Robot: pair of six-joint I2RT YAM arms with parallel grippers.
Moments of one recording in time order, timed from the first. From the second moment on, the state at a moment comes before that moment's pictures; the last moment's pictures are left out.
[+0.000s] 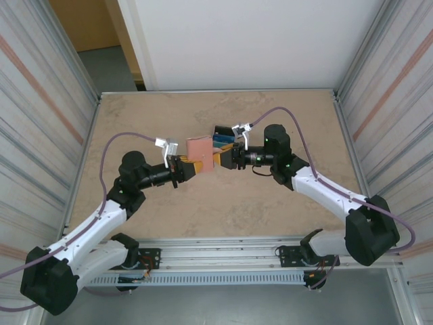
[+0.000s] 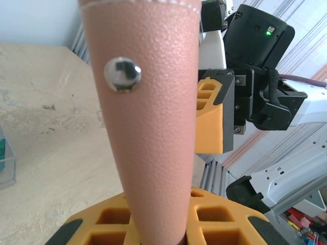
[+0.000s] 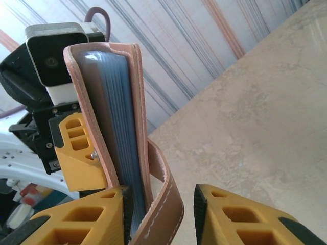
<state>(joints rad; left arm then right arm) -0.48 0.93 0.54 0.34 0.75 -0.53 0.58 1.31 0.84 0.29 -0.84 0.52</state>
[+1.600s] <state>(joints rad) -0.50 1.10 0.58 0.36 0.76 -0.61 0.69 1.29 0.91 -0.07 -0.46 0.50</state>
